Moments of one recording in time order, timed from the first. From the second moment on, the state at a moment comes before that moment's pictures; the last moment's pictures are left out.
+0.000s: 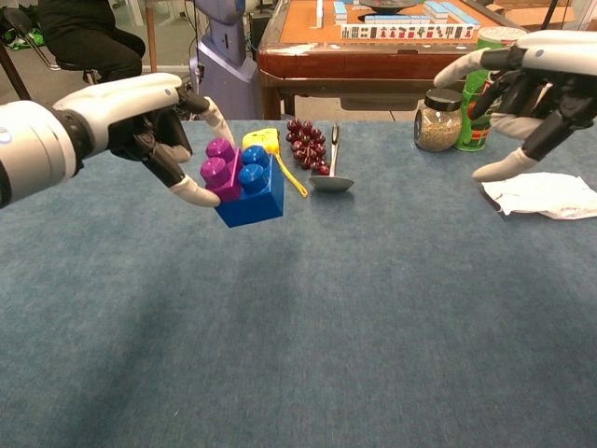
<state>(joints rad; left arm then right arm) -0.78 -1.51 -0.25 -1.90 0.82 1.22 0.51 0.55 -1.22 0.25 -1.96 -1.05 1.02 -0.28</state>
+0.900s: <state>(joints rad) -0.80 -1.51 -0.27 -1.93 0.78 1.24 0.55 0.75 -1.47 0.30 -1.86 -0.86 0.95 -0.20</state>
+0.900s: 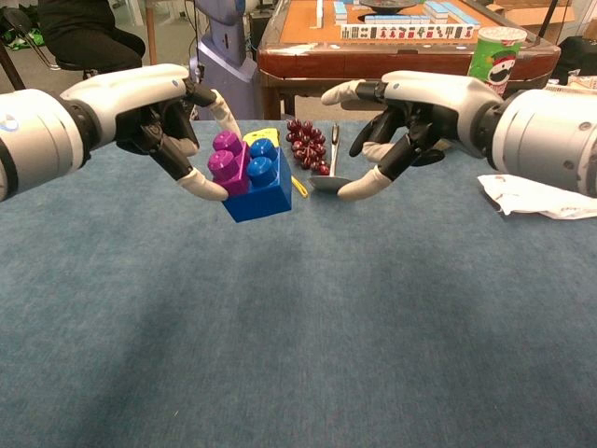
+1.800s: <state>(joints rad) -0.79 -1.51 -0.25 -1.94 0.80 1.25 0.54 0.80 -1.63 0.30 -1.72 -0.84 0.92 -0.08</state>
